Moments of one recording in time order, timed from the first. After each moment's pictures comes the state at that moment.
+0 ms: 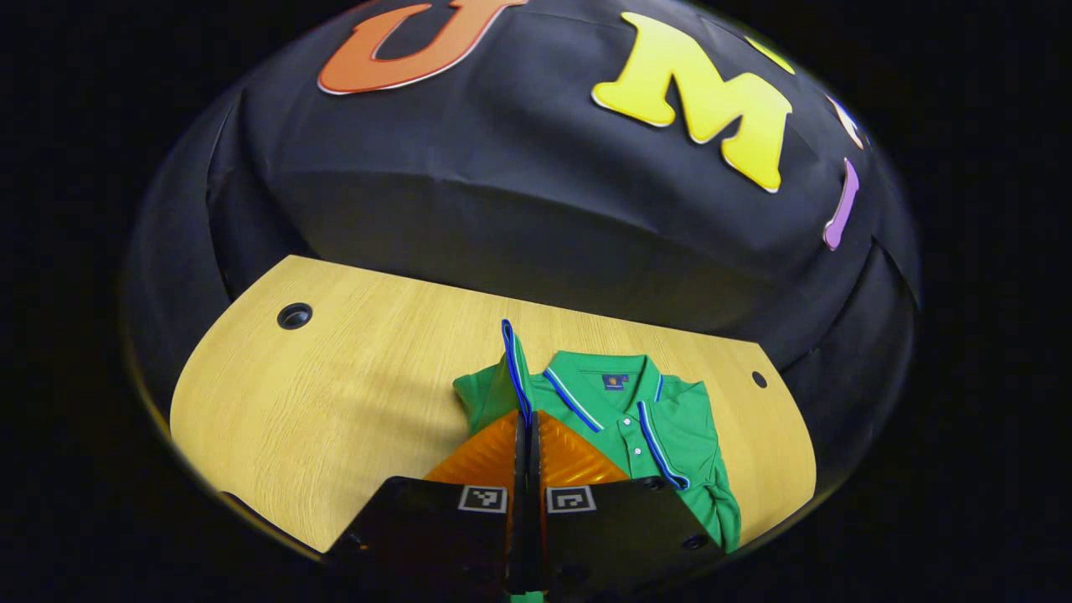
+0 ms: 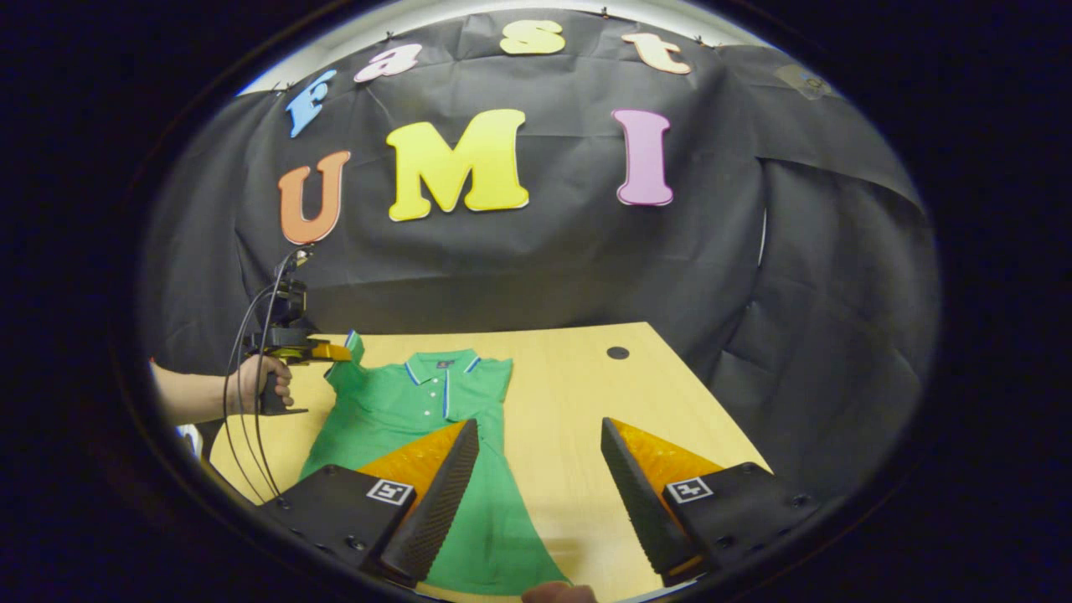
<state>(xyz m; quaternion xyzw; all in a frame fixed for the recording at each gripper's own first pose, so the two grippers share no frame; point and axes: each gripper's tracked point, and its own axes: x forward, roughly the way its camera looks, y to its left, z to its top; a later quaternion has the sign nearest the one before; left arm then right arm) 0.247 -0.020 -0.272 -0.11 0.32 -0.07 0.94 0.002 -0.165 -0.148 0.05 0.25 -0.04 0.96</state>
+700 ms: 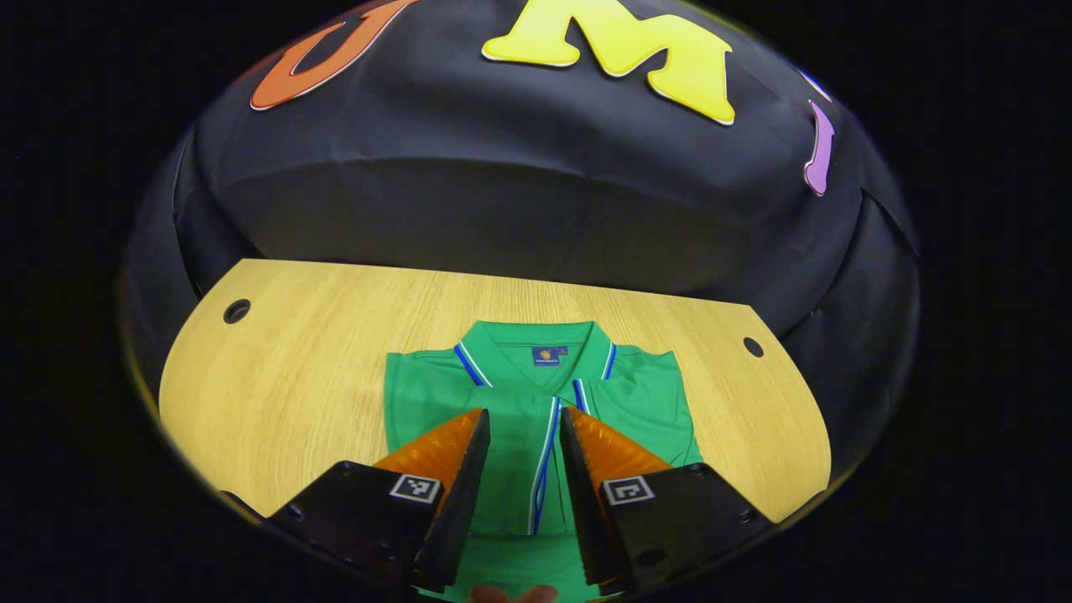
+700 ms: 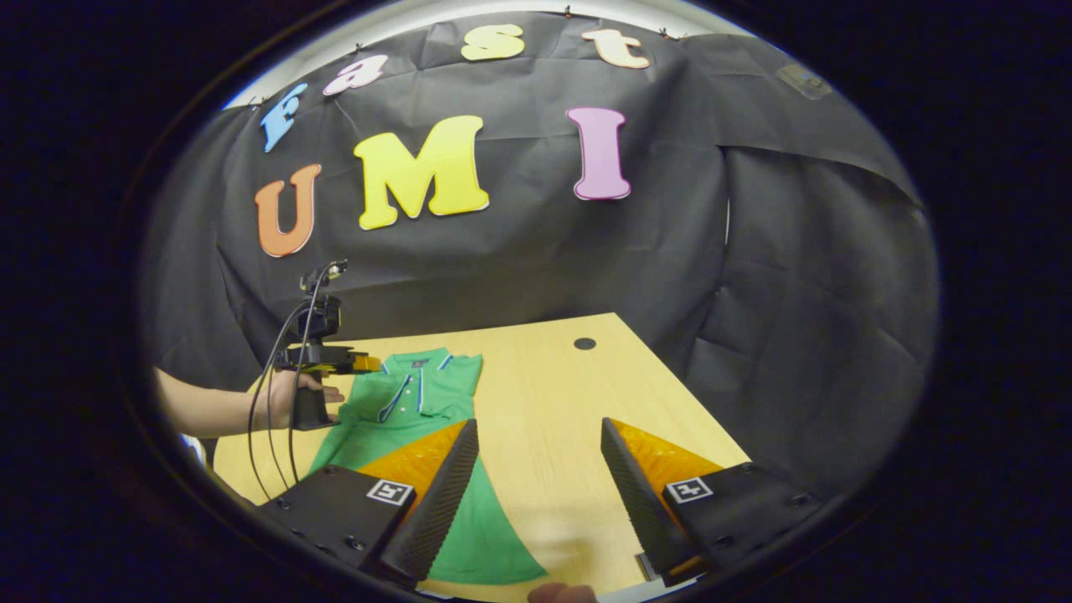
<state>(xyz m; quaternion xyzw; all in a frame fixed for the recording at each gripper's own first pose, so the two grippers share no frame) 0.247 -0.098 -0.291 -0.08 0.33 -0.07 0.94 -0.027 -0.192 -0.147 0.07 0.25 -0.06 0.96</state>
